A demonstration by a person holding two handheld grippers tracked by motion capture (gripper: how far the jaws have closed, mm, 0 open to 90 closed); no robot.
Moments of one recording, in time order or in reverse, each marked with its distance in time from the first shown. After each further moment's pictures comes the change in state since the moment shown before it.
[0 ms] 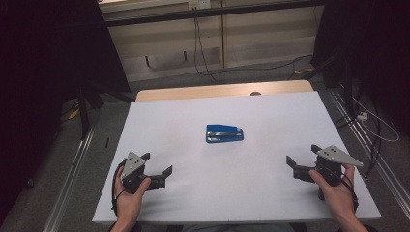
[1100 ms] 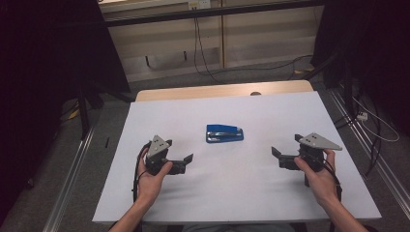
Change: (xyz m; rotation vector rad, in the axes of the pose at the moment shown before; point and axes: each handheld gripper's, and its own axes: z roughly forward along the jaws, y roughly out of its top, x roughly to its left) left arm -0.016 0.035 0.060 0.023 -0.097 0.050; right arm 0.014 0.024 0.037 0.000 0.082 -0.039
